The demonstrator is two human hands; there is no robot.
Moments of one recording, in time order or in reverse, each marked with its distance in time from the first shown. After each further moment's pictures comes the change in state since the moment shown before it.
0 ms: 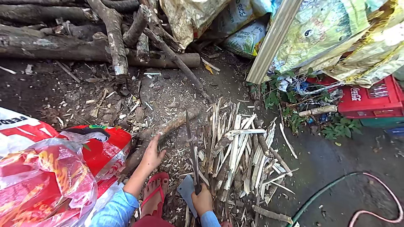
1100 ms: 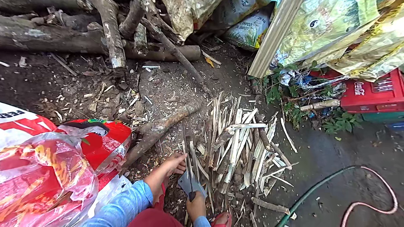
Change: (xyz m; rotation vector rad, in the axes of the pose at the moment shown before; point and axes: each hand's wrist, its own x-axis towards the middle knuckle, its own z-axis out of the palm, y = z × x) left_hand -0.015 0.027 0.078 -0.626 -0.487 -0.691; right_hand -0.003 0.031 0.049 -0.107 -0.169 0.150
